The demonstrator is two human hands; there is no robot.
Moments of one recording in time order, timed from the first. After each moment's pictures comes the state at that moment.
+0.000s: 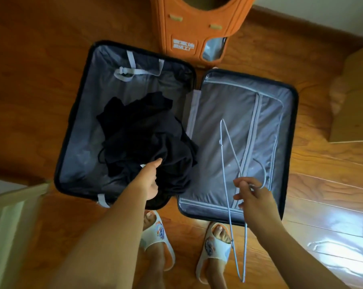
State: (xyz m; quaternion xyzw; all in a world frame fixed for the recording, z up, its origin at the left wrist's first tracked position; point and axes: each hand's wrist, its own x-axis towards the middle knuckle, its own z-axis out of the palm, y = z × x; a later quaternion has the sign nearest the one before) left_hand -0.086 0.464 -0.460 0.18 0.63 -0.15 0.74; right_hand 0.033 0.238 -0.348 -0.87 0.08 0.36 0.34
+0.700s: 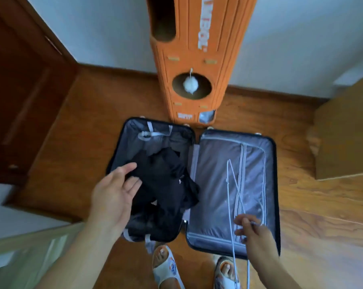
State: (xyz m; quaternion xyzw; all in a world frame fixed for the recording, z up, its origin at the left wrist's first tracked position) left_hand -0.092 0.491 -0.128 0.36 0.53 0.24 0.73; right_hand 0.026 0.199 -0.227 -0.82 0.09 0.37 0.42
